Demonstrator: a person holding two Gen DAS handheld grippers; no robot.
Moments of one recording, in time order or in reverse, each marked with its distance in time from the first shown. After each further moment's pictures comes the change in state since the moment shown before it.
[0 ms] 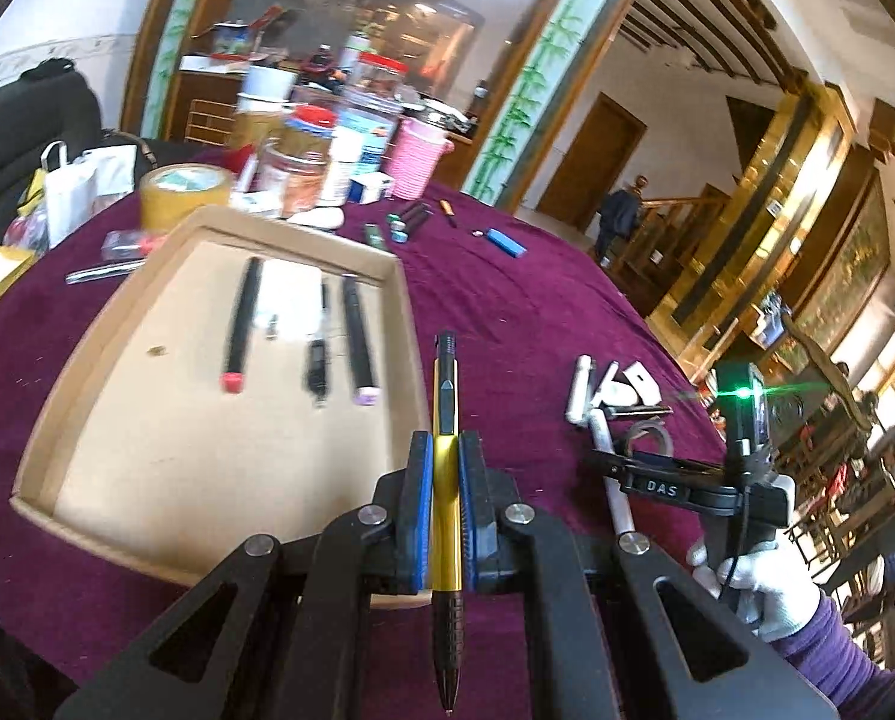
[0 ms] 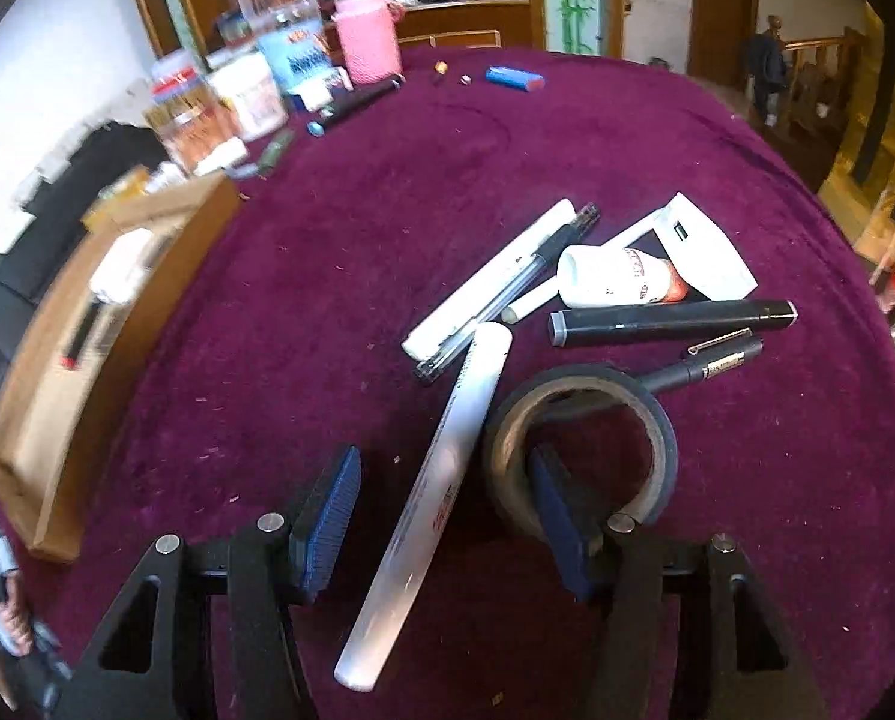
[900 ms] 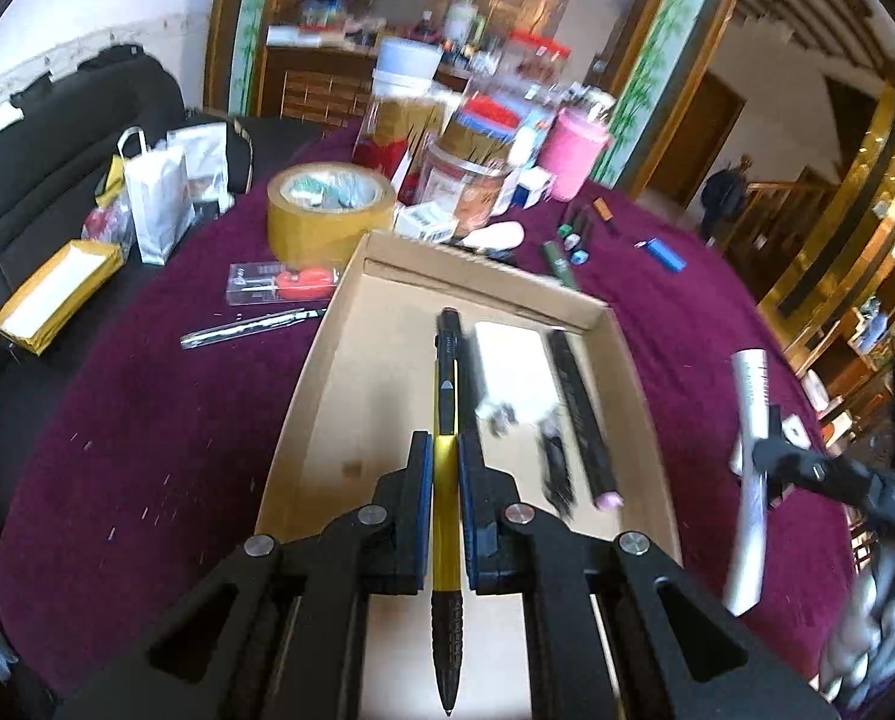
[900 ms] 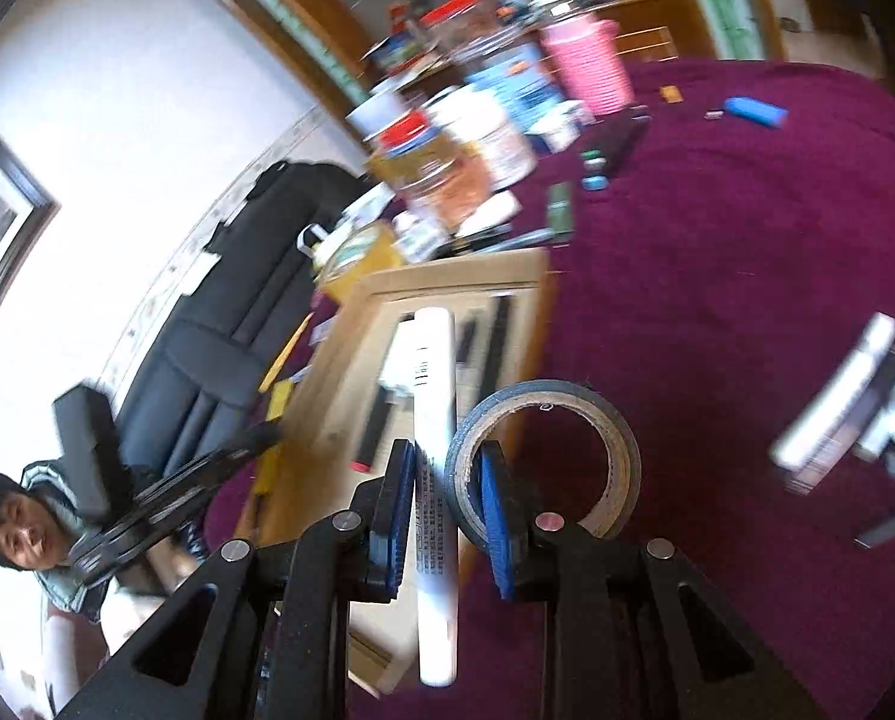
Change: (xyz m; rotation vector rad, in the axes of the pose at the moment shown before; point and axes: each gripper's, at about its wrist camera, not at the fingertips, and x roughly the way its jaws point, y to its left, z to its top) left arm 0.054 0.110 0.088 -0.046 0.132 0.252; right arm -0.020 0.121 0.075 0.026 -0.018 0.559
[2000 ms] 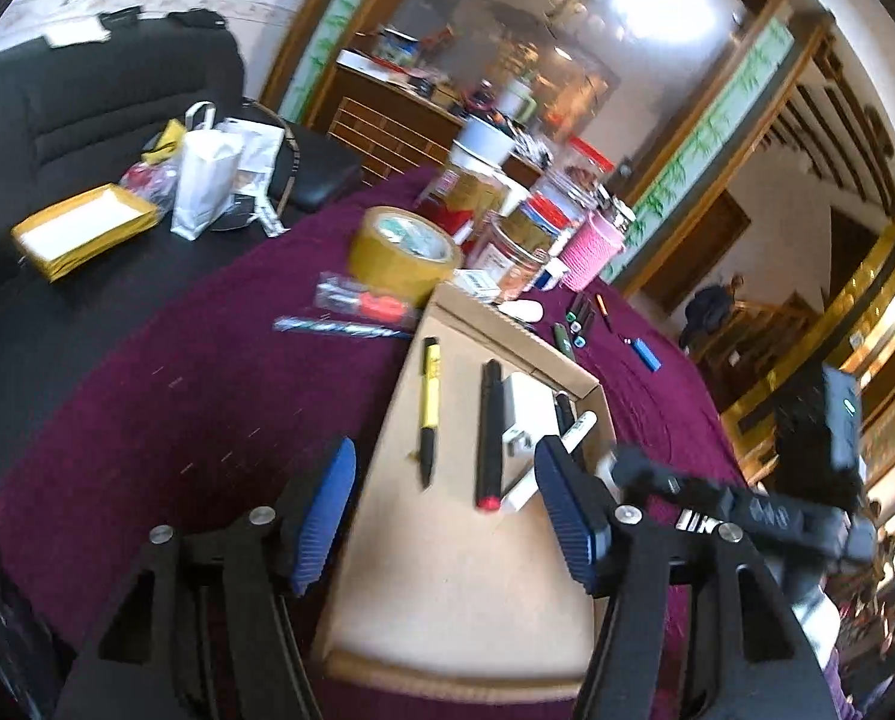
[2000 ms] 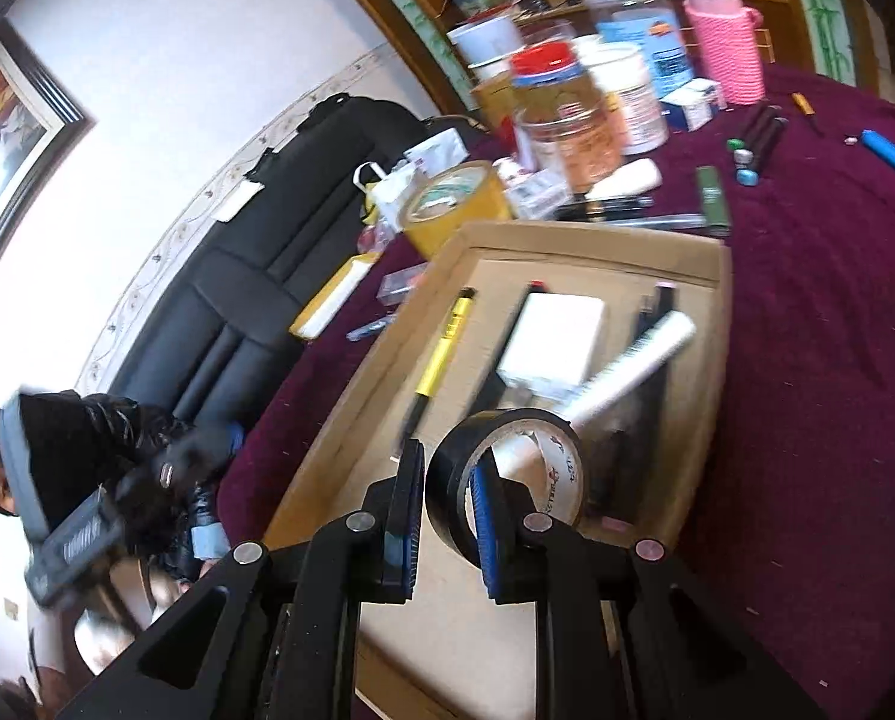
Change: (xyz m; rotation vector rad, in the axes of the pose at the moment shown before) left arm -0.086 0.068 -0.046 -0.248 -0.192 -0.110; right arm 0.071 0.061 0.008 -0.138 0.110 0.073
